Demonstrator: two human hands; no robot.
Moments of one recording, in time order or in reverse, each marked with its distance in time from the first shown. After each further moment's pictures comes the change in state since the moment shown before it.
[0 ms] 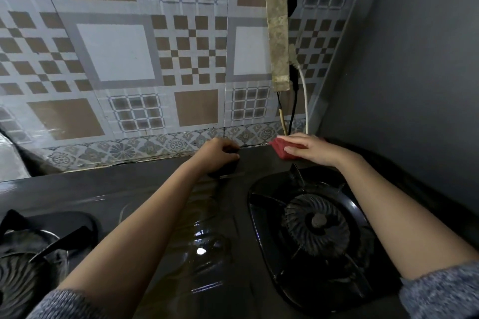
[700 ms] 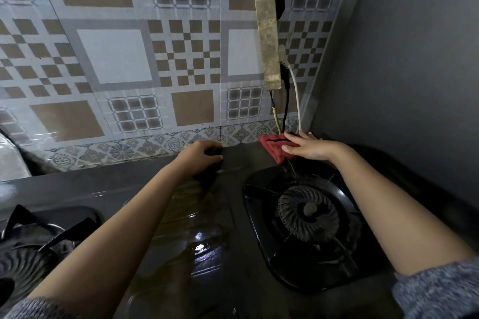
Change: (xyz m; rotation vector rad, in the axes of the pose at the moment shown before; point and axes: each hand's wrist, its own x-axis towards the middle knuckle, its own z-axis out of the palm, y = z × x) left_hand -0.022 -0.021 -0.008 0.061 0.024 -0.062; right_hand -0.020 -0.015 -0.003 -0.125 -0.096 0.279
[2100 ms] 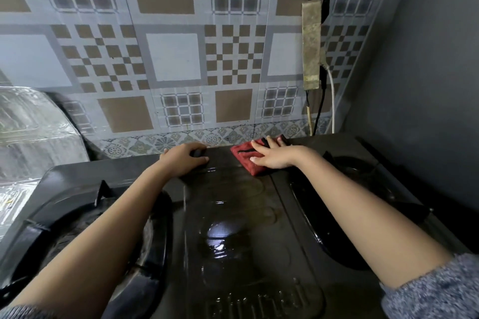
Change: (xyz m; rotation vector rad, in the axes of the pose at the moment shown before) left_hand -0.060 -0.106 -0.060 0.107 0.069 -0.124; right_hand -0.023 -0.160 0.075 -0.247 -0.096 -0.072
